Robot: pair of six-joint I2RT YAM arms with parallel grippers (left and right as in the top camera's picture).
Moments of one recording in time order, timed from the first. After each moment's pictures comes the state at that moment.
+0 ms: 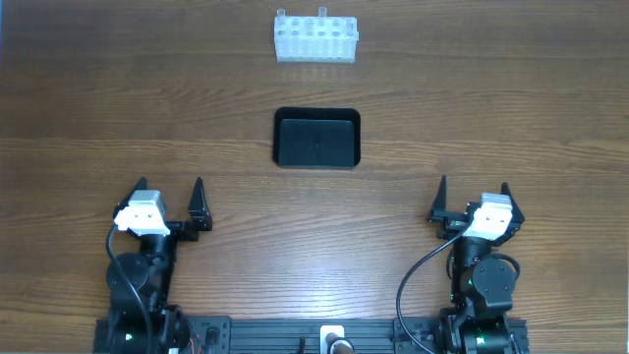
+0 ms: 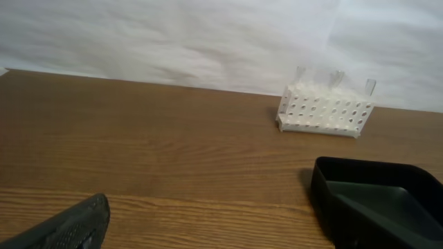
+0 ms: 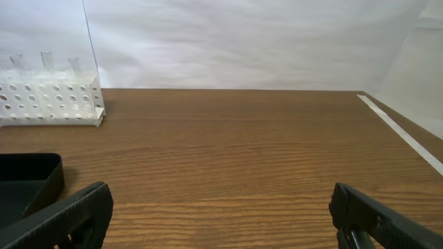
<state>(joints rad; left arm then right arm) -0.02 0.04 0.01 -0.07 0.02 -0.12 0.06 0.02 0.01 -0.05 0.23 -0.06</state>
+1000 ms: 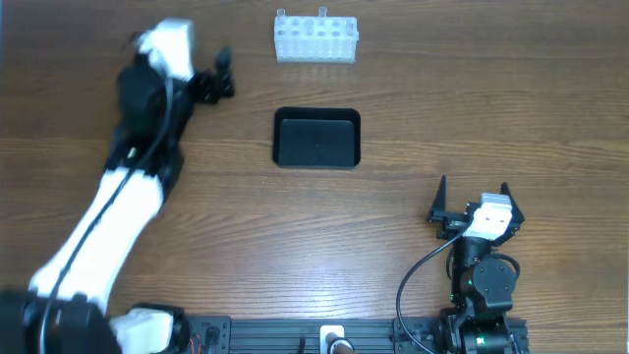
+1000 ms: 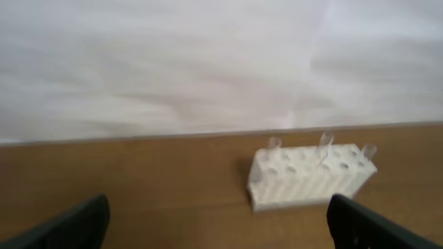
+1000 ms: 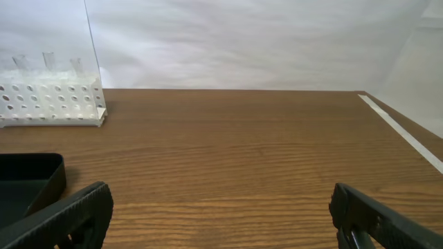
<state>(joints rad) -0.16 1.46 0.97 0.22 0.02 -0.07 0.06 0.01 0.01 -0.05 0.22 -0.06</state>
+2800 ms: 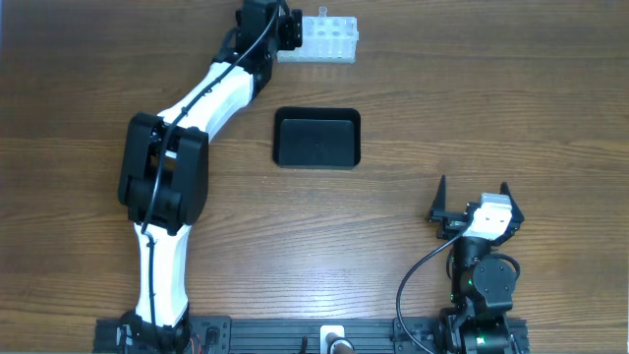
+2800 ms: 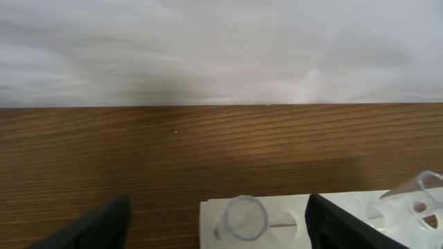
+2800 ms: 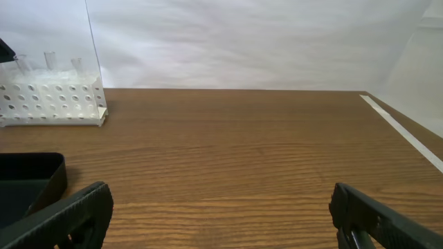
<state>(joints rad) -0.34 2.27 1.72 0.04 -0.17 -0.19 0.06 0.01 0.01 -0.05 0.22 -0.06</state>
